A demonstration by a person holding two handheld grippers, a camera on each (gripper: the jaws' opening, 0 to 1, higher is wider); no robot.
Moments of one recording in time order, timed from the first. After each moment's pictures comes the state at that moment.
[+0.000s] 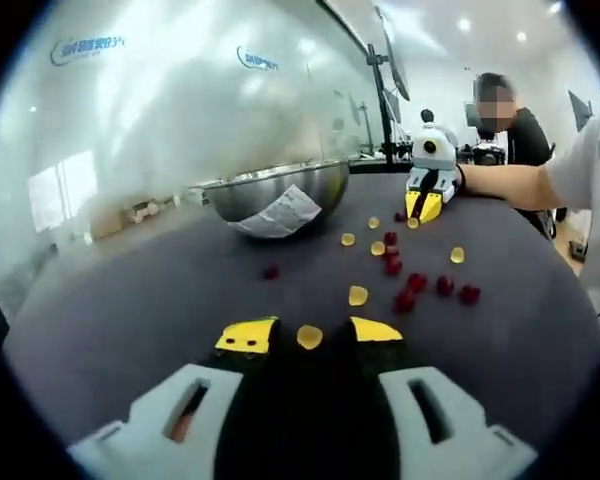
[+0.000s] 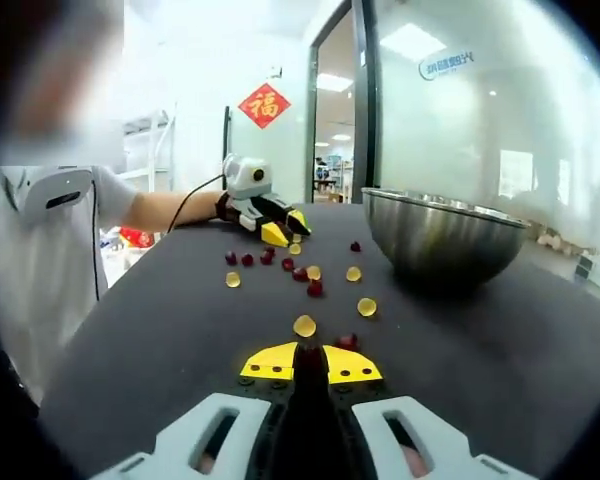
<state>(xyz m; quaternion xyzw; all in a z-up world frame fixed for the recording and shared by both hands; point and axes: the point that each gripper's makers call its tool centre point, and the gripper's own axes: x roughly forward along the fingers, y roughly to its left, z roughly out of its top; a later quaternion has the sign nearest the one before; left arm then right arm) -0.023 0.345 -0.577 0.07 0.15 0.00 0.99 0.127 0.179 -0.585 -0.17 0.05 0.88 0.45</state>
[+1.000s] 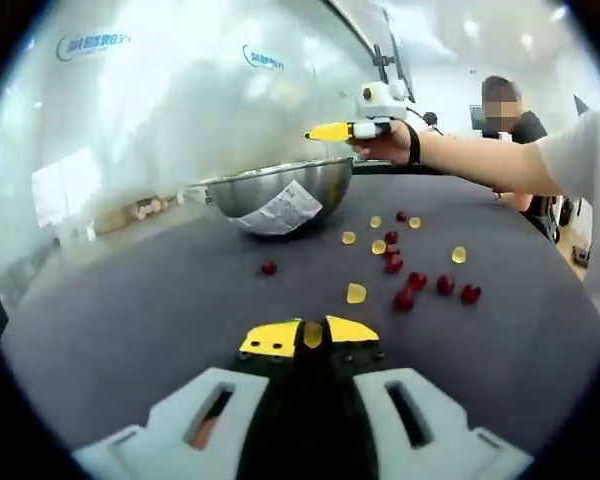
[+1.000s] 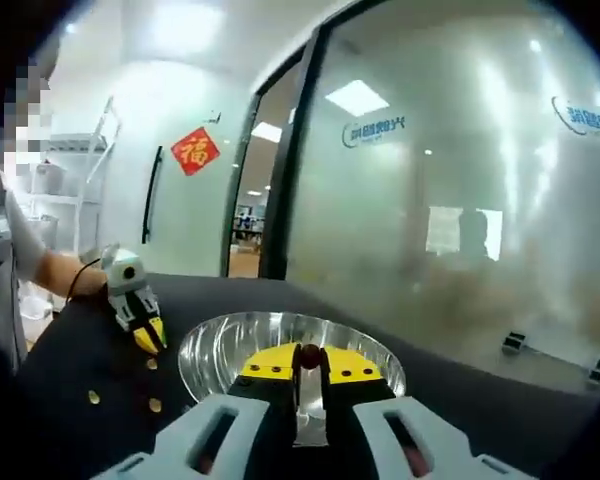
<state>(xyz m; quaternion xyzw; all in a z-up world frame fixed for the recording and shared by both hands) -0.023 0.342 -0.578 0.07 0.15 0.00 0.99 0.206 0.316 -0.463 -0.08 -0.04 0.80 0.59</state>
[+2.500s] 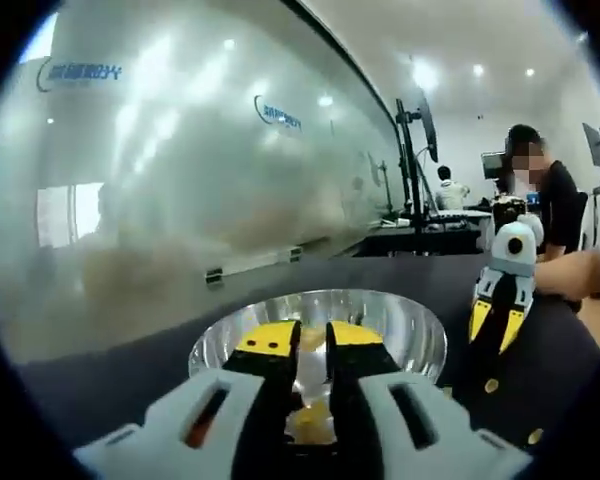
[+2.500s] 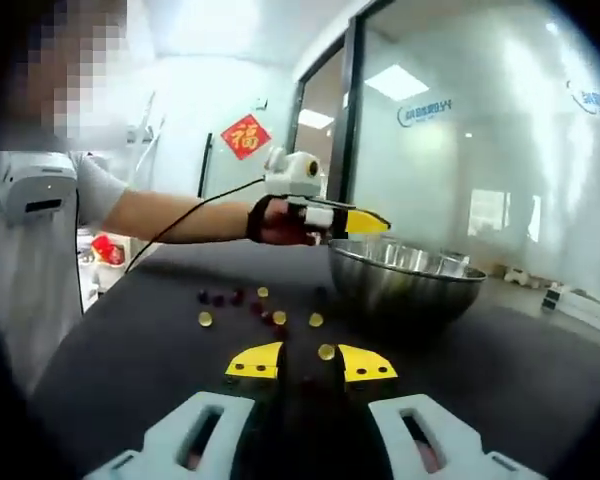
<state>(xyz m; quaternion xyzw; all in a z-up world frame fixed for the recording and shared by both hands) 0.146 0.362 -0.468 0.05 0.03 0.02 1.00 0.149 0.190 -0.546 -0.11 -0.02 0.85 0.51</state>
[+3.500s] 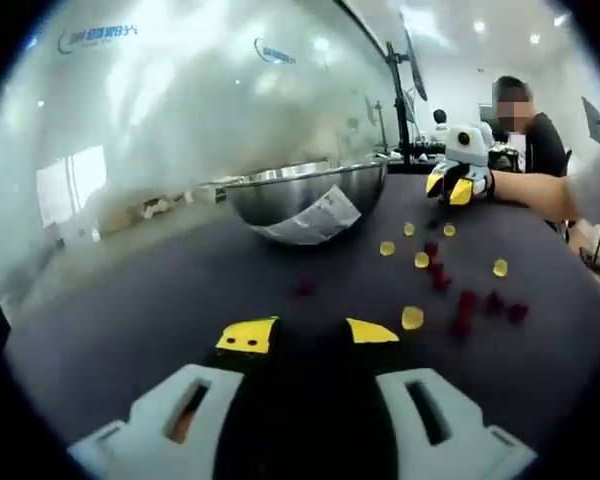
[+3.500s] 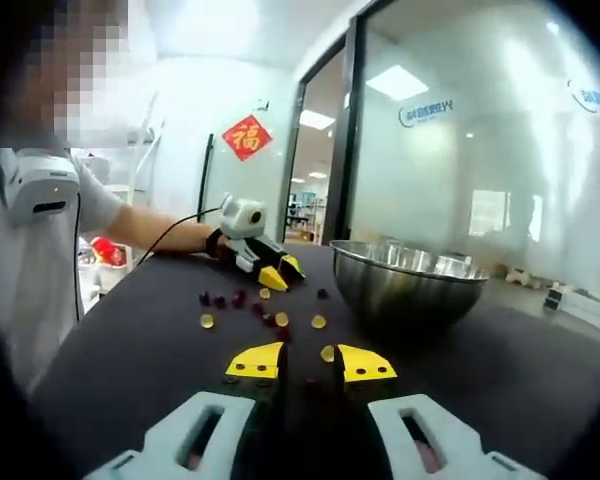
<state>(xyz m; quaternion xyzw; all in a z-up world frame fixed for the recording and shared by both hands) 0.018 0.372 -0.576 0.07 0.16 0.02 0.98 0.143 0.190 -0.544 -0.11 -0.02 0.85 0.51</state>
